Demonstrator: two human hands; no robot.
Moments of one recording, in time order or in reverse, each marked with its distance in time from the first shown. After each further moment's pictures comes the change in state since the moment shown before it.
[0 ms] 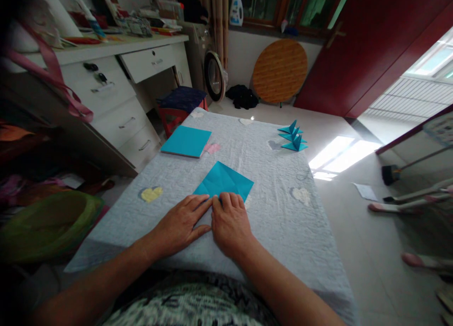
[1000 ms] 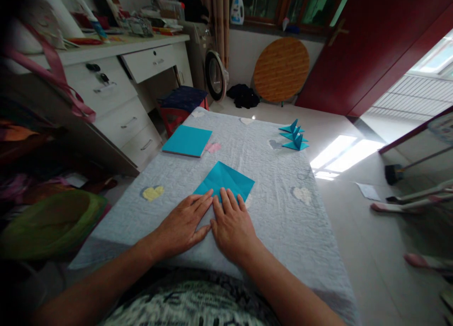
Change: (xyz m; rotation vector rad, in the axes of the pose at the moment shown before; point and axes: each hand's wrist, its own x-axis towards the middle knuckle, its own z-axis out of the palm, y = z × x) left_hand -0.002 0.006 0.002 0.062 0.022 0.004; right_hand -0.010 0.005 -0.005 0.041 -0.176 -0.031
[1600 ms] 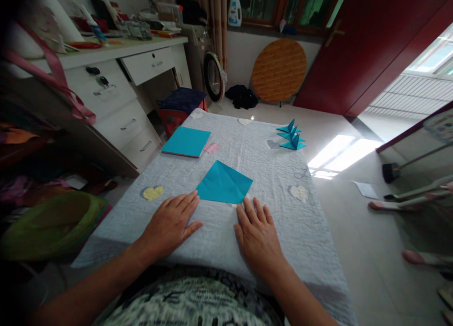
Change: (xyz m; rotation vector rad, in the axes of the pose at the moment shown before) left_hand -0.017 -0.005 -0.008 0.217 0.056 -0.101; right_hand -0.057 0.032 -0.003 -0.100 0.095 0.169
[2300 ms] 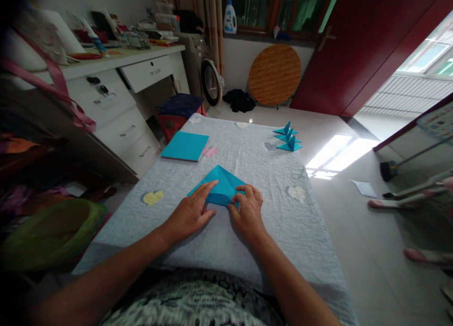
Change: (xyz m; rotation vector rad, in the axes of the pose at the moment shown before) left_hand 0.053 0.018 -0.009 -0.553 0.061 -0.035; right_hand 0.056 0.000 0.009 0.426 0.309 0.085
